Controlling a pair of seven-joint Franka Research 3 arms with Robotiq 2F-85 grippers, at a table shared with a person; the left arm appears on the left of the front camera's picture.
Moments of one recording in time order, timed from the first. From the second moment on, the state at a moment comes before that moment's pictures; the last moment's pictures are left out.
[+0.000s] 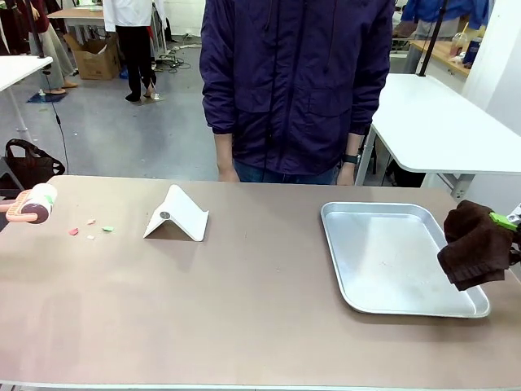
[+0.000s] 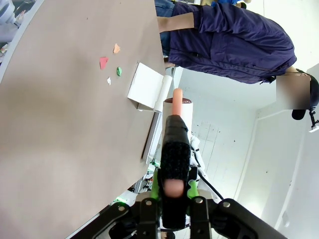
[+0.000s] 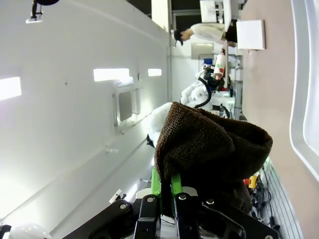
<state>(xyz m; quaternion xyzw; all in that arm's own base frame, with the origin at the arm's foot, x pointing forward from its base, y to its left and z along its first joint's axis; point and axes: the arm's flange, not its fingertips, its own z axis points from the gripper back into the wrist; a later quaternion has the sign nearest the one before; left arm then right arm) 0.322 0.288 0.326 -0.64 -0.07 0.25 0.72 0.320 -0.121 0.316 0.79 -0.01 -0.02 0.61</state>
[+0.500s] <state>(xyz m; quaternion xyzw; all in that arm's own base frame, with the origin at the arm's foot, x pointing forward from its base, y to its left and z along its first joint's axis) 0.322 0.288 0.326 -0.64 -0.07 0.25 0.72 0.320 -0.121 0.316 0.79 -0.01 -0.02 0.61</state>
